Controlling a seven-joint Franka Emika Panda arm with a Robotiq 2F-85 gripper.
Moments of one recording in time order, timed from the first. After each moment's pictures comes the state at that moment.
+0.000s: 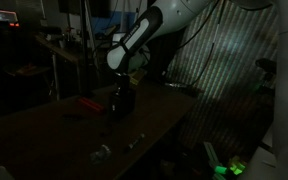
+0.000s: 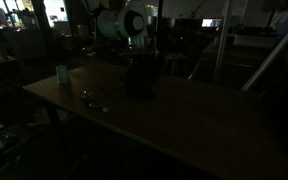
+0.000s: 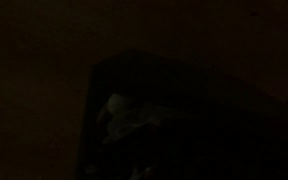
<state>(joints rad) -0.09 0.38 0.00 -2.01 -0.16 2.42 -0.42</state>
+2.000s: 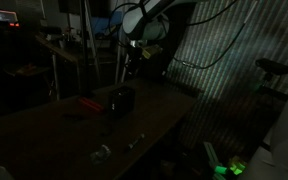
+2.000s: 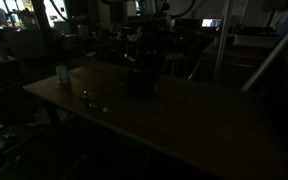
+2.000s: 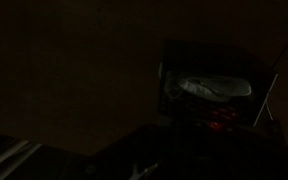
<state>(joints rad) -0.15 0.12 -0.04 -2.04 -0.08 2.37 -0.41</state>
